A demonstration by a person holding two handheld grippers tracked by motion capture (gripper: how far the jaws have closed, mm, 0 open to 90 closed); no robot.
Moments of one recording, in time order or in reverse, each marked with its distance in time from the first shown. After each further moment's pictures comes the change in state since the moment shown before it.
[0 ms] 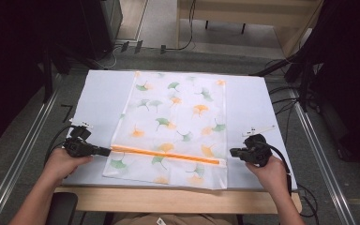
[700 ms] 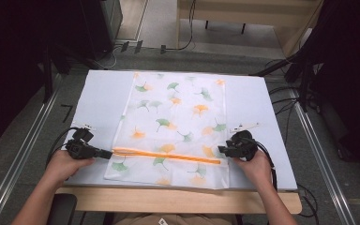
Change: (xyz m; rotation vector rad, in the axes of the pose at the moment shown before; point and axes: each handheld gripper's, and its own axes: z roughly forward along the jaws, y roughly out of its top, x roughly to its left) left arm -0.005 -0.002 0.006 0.028 -0.006 0.004; right arm 0.000 0.014 0.044 -0.022 -0.101 -0.020
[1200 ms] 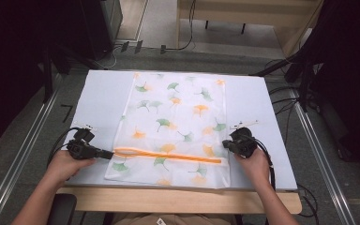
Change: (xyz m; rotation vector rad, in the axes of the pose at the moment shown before) left arm -0.002 0.001 0.002 -0.002 -0.020 0.012; right arm -0.005 0.008 0.003 0.018 -0.038 0.049
